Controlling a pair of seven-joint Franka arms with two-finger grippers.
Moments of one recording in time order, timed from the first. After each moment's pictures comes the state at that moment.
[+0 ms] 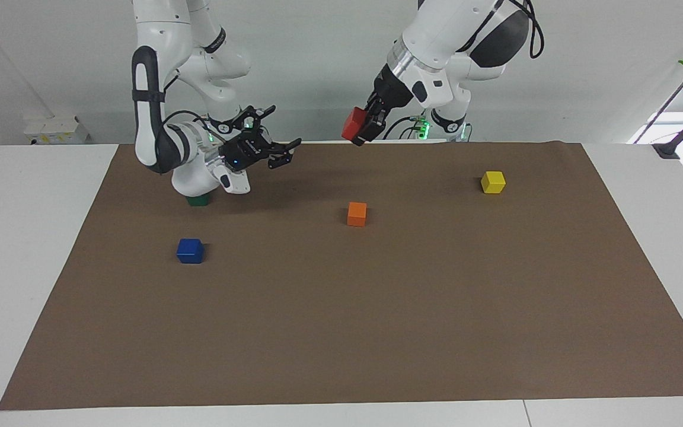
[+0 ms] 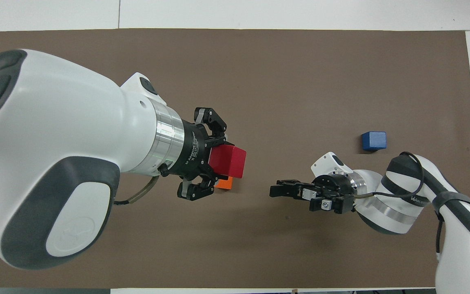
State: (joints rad) left arm -0.11 0.03 -0.47 -1.57 -0.45 1.75 -1.81; right arm 0.20 0.16 -0.04 -2.49 2.07 0.98 -1.23
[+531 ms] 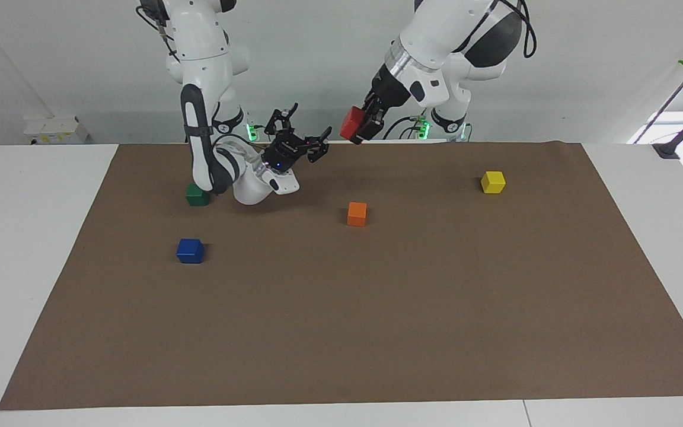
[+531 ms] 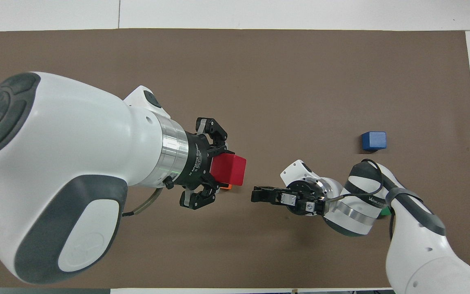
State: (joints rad) left arm -0.11 -0.01 -0.48 -1.63 -0.45 1.77 -1.82; right arm 0.39 0.34 -0.04 -2.44 2.34 0.76 -1.25
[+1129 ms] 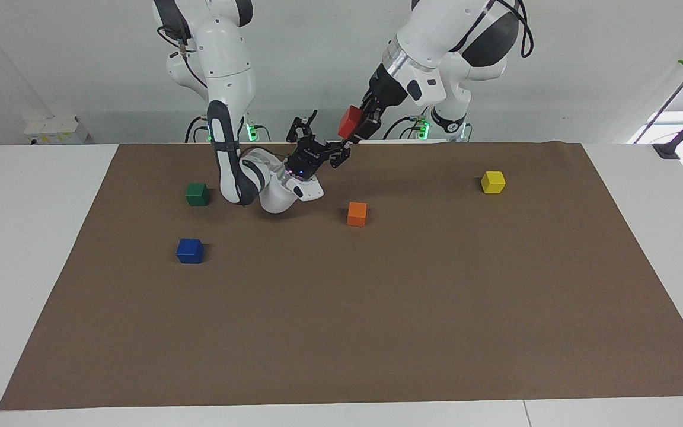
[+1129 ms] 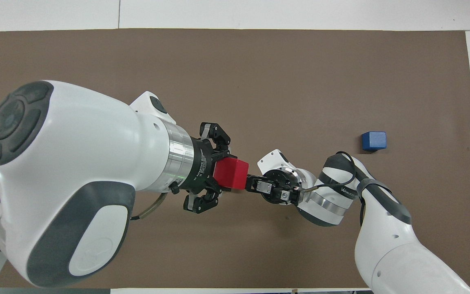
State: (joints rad) left arm -0.12 -0.03 -0.48 -1.67 -0.45 1.79 -1.82; right arm 0.45 0.42 -0.02 -2.30 2.48 0.78 -1.28
